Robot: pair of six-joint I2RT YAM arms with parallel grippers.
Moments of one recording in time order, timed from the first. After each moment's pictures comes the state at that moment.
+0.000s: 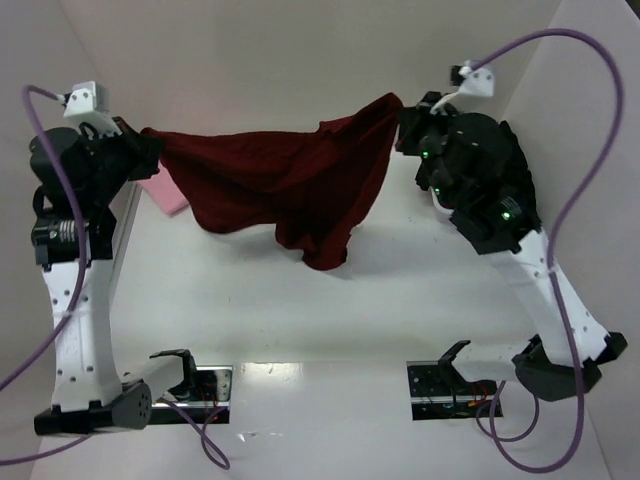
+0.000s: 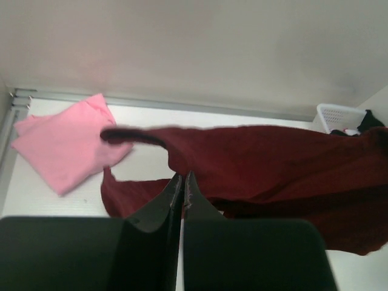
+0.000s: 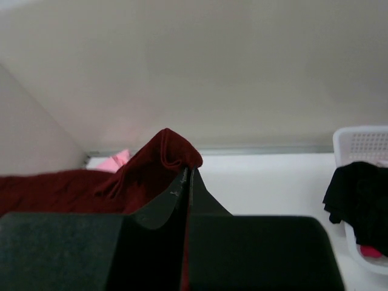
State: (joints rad) left arm 0.15 1.13 1.60 -0.61 0.28 -0.26; right arm 0.65 1.28 1.74 -0.41 0.50 0.24
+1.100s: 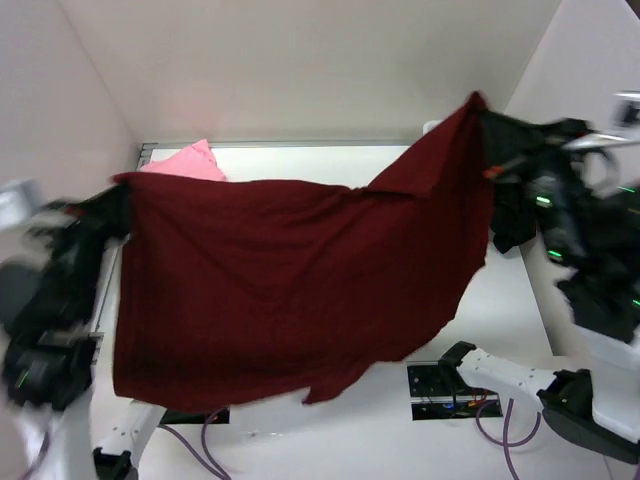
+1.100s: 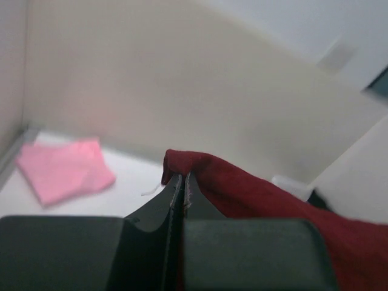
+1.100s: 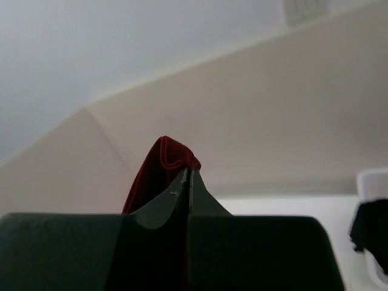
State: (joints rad) left arm -0.07 0.60 1.50 -0.61 -0.11 -0.43; right arm 0.65 0.98 1.90 -0.53 0.41 0.29
